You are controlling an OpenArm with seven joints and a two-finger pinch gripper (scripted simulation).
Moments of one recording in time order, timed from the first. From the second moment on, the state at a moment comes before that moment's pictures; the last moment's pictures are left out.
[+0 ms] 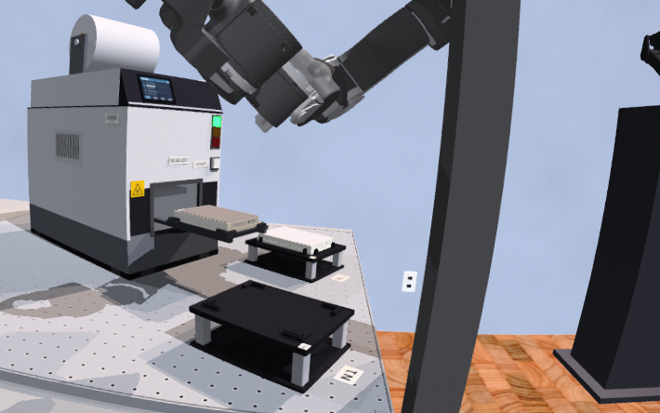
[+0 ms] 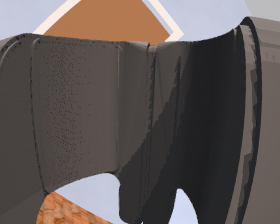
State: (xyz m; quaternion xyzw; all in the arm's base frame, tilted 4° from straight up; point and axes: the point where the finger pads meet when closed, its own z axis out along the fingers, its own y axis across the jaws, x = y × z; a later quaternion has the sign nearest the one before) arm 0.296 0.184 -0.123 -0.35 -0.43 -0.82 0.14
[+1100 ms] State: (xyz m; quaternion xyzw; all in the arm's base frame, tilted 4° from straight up) arm 0.300 0.179 -0.123 -0.35 -0.43 -0.82 0.13
